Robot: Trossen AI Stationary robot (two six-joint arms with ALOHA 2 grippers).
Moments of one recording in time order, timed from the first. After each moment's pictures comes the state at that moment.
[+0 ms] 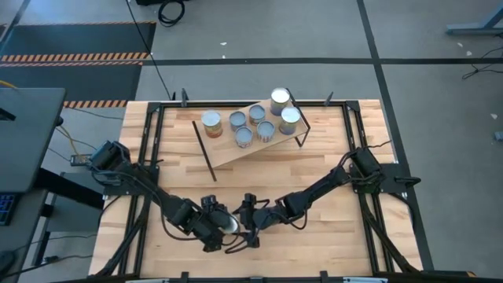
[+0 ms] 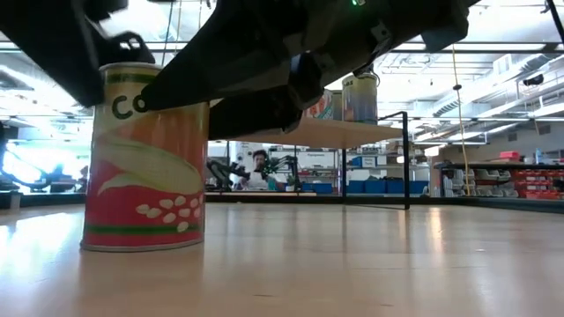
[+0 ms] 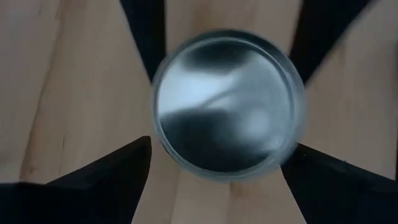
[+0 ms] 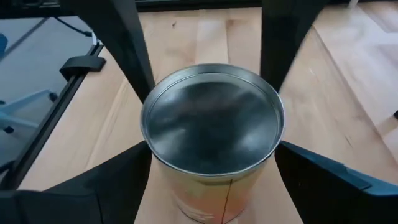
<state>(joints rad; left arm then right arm) -0.61 1.70 1.16 -0.59 -0.32 -0.72 0.41 2.09 1.26 0.31 0.27 0.24</state>
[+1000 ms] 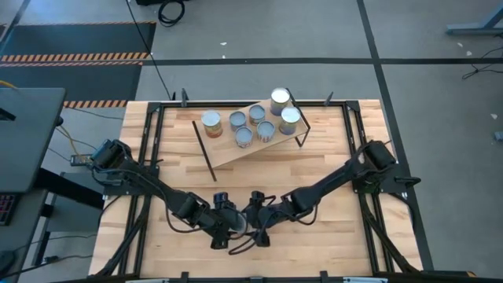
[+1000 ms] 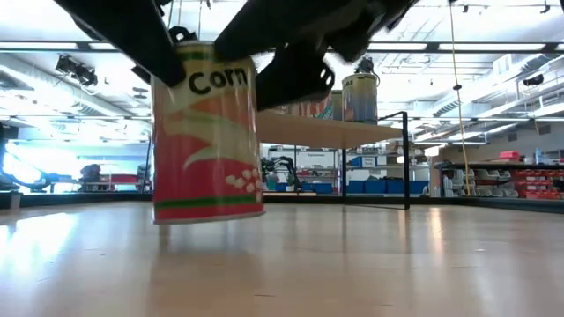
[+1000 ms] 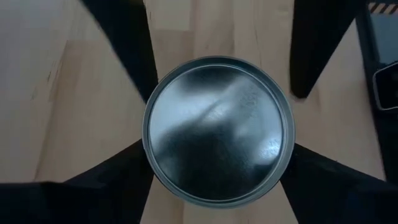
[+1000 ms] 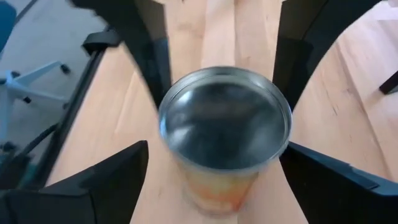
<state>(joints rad) -0.55 1.70 1.13 -0.38 -0.32 -0.51 0.43 1.94 1.26 0.03 0.20 0.29</state>
